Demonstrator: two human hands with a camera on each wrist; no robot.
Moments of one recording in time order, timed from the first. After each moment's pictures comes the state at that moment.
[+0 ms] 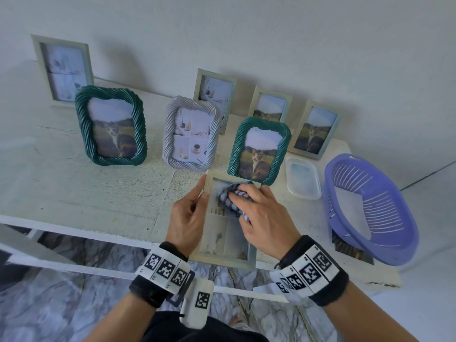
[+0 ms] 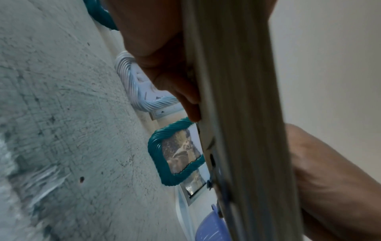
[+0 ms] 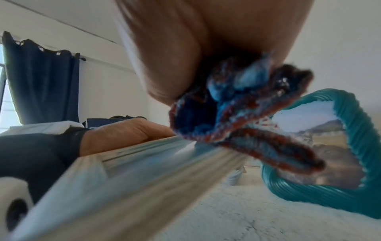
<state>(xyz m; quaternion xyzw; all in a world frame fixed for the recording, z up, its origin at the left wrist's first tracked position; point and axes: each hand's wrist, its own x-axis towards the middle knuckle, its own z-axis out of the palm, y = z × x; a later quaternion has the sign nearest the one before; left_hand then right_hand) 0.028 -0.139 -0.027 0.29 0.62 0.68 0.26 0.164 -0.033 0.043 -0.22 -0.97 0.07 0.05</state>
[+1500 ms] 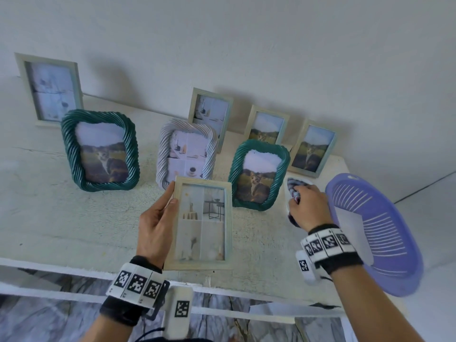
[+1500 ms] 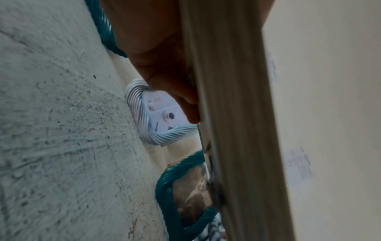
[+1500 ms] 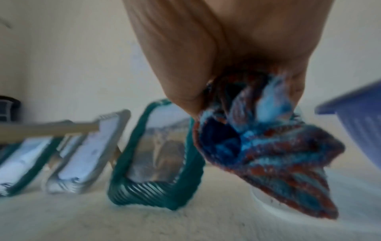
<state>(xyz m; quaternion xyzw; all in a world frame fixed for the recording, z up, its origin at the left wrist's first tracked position) -0.030 -0.131 -0.021 0.22 0.62 0.71 0.26 0.176 0.116 0.011 -0.53 -0.84 0.06 0.03</state>
